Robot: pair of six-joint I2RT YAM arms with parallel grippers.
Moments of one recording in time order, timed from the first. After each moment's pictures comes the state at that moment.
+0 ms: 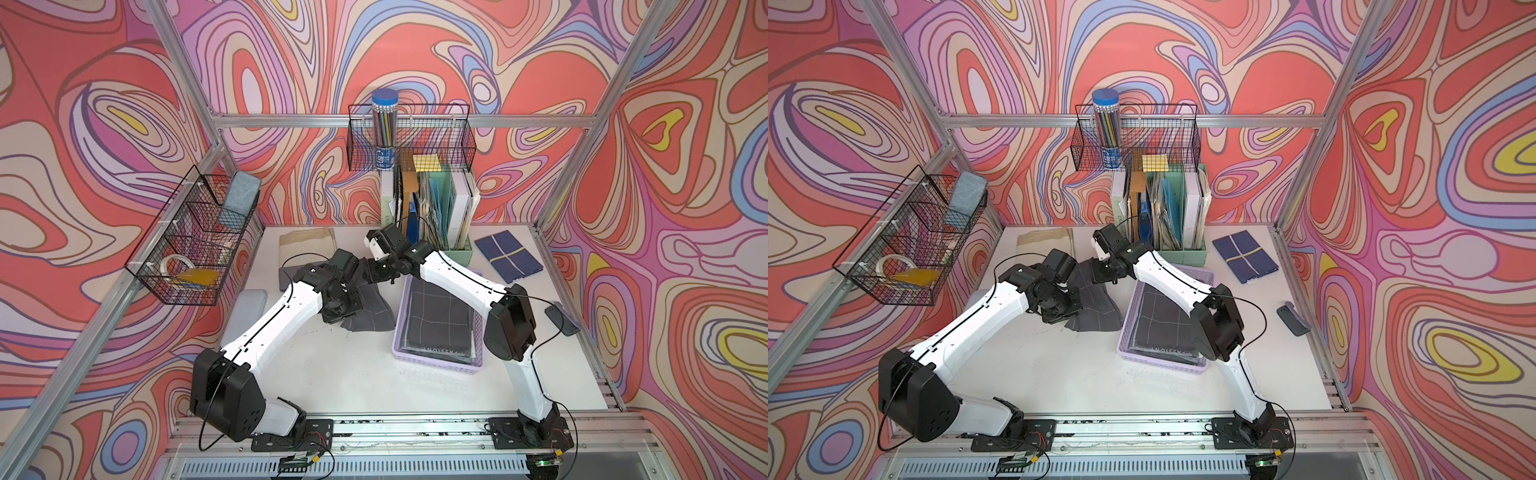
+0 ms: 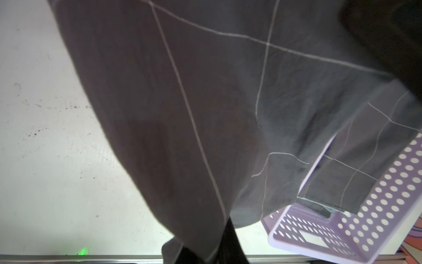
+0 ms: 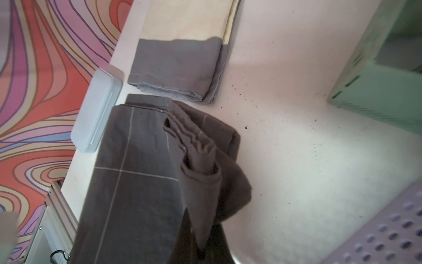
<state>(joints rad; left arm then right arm) -0.45 1.43 1.27 -1.10 0.03 -0.76 0.74 2.16 2.03 -0.72 -0.21 0.41</state>
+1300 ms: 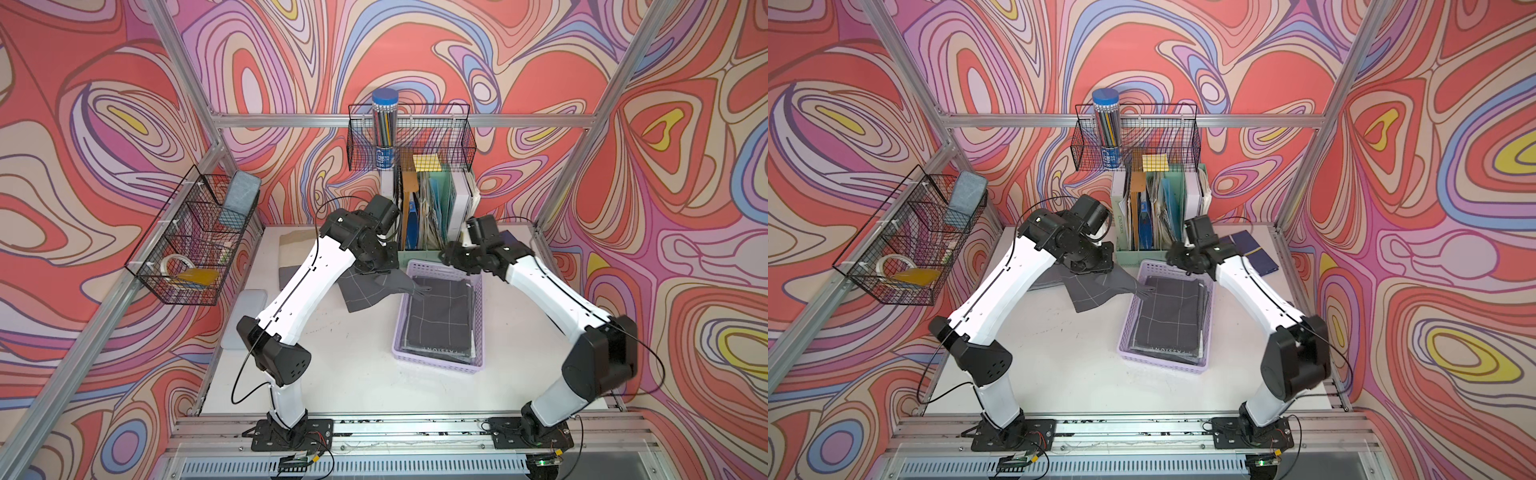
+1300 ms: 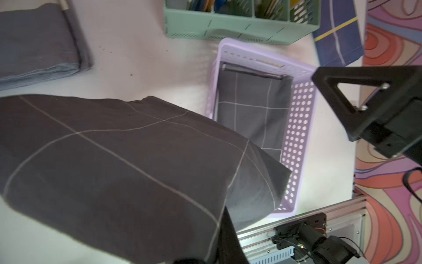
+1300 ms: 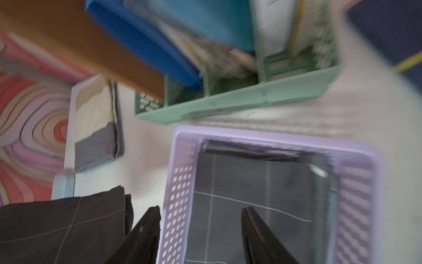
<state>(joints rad) -0.62 1.87 2.24 -1.47 0.04 -0.63 0.31 1.59 1.44 -0.65 -0.08 0.57</state>
